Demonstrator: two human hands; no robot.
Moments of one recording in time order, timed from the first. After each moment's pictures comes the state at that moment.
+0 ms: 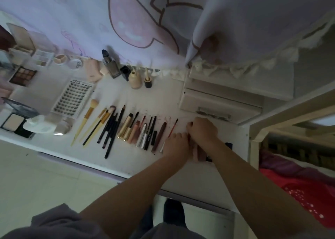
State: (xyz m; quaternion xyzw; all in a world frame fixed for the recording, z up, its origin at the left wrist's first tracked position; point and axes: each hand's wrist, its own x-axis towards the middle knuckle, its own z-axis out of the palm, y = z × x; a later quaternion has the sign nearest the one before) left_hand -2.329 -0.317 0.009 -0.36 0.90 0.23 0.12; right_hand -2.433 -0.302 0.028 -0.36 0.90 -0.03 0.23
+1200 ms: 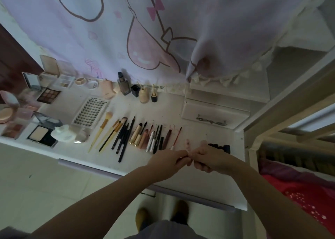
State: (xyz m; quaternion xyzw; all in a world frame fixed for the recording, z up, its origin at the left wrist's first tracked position) left_hand -2.242 -0.327 0.075 -0.18 0.93 0.31 0.06; right_hand -2.394 -0.225 0.100 -0.33 0.67 -0.24 0.62
